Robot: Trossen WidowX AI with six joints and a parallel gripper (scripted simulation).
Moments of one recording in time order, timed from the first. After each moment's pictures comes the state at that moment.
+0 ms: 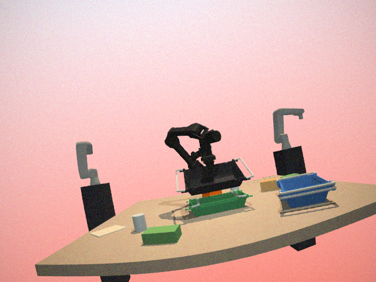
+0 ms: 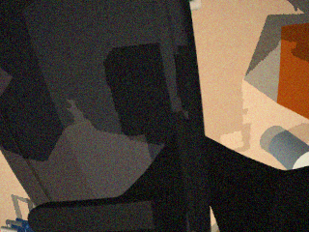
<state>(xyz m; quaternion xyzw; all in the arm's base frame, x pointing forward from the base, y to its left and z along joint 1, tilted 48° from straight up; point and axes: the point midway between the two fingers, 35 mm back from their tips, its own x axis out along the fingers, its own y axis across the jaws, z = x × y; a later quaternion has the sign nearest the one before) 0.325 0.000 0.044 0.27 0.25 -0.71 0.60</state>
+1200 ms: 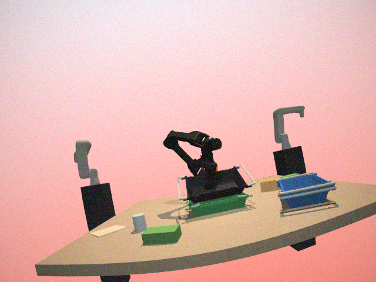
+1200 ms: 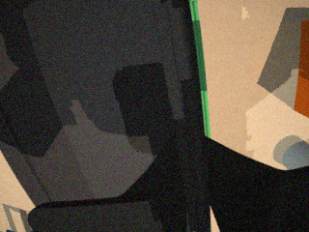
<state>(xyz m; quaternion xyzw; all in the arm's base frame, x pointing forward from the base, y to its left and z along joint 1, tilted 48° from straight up) 0.316 -0.027 0.015 0.27 0.25 -0.70 0.61</state>
